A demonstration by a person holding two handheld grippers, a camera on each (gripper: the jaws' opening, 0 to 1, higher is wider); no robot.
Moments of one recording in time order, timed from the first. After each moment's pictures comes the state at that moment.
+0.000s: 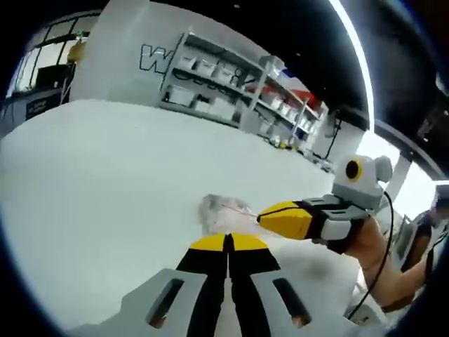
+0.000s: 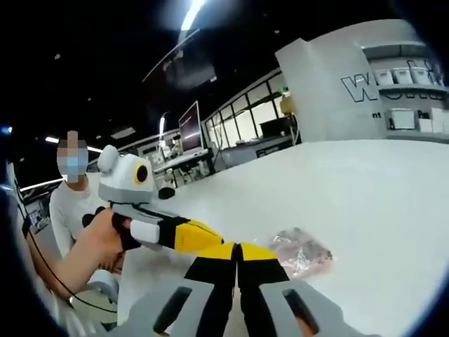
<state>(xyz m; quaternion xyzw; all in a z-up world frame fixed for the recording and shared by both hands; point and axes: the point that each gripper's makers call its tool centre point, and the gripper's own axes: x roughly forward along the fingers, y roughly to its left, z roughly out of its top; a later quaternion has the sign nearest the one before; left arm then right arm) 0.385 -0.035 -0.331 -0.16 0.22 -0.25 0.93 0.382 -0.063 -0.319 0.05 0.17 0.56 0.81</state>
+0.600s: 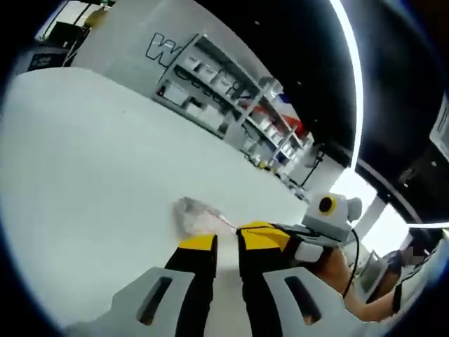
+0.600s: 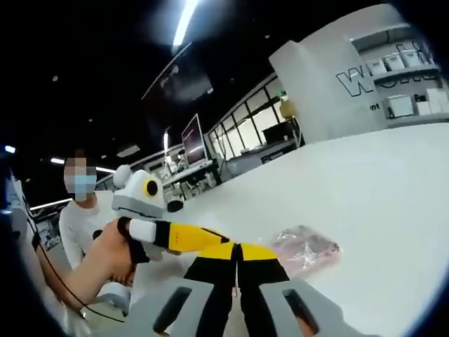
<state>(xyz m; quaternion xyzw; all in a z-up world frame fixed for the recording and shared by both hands) 0.382 -0.050 -0.321 -0.27 0.21 -0.28 0.90 0.377 -0.066 -0.316 0.11 0.16 0.57 0.80</state>
